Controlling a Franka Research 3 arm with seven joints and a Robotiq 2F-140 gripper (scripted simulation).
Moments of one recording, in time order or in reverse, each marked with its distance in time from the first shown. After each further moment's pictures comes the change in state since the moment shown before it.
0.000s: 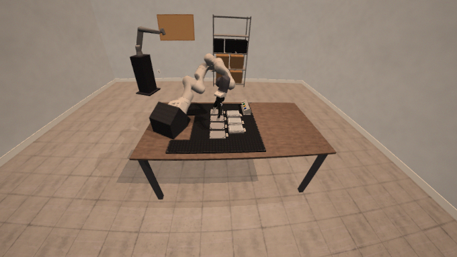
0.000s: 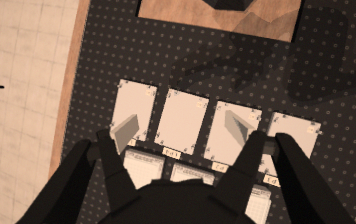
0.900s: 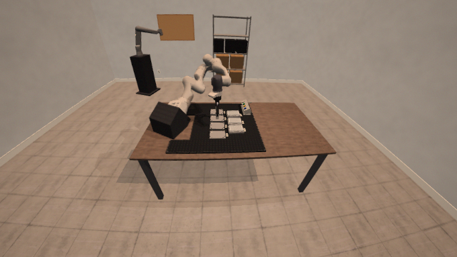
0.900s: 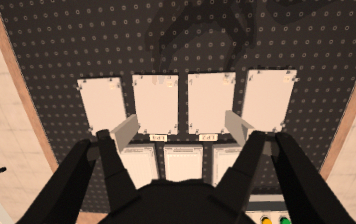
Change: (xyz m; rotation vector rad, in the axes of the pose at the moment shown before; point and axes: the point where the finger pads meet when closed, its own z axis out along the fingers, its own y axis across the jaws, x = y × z) arm -0.029 0.046 -0.001 -0.107 -0.258 0.250
